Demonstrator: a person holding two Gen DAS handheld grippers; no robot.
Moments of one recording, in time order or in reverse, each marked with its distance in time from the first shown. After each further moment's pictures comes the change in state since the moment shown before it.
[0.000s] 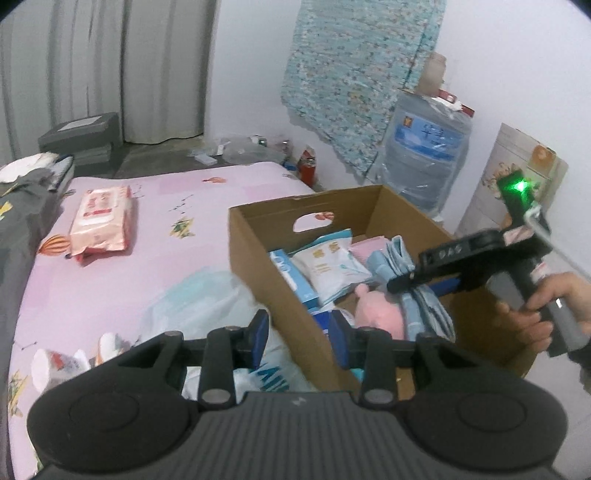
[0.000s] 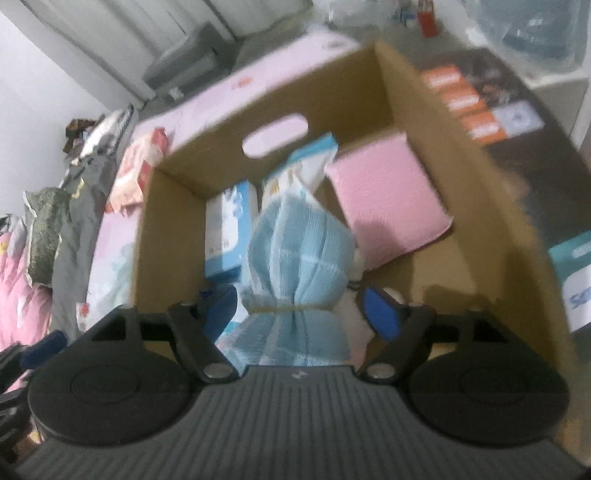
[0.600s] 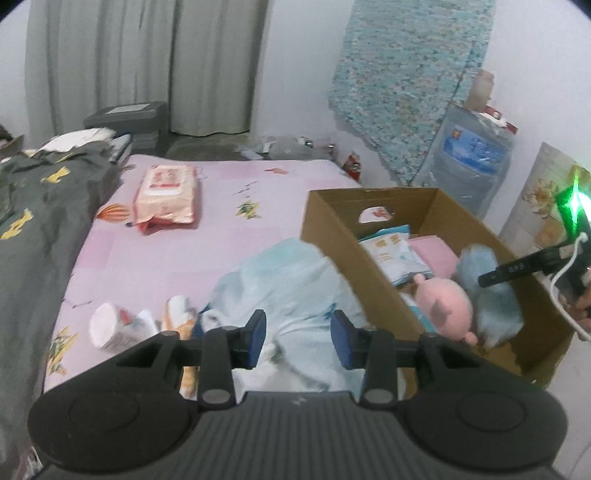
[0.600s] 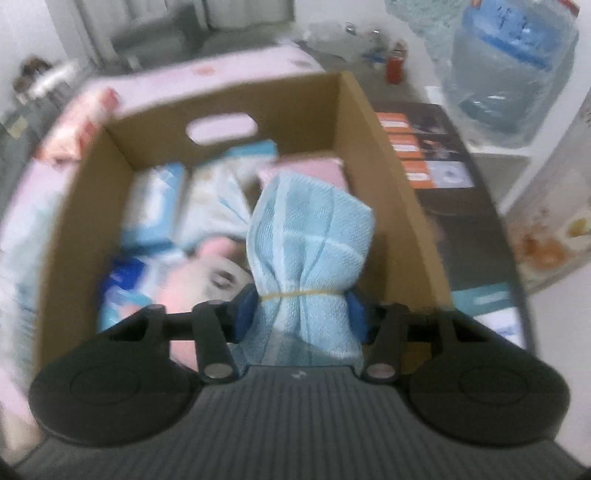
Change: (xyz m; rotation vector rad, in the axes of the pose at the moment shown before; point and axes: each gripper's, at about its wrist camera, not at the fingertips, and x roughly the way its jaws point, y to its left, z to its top) left arm -0.030 0.057 -0.036 -0.097 -0.014 0.110; right arm -0.018 0.022 -0.017 -0.265 -0.084 -0.384
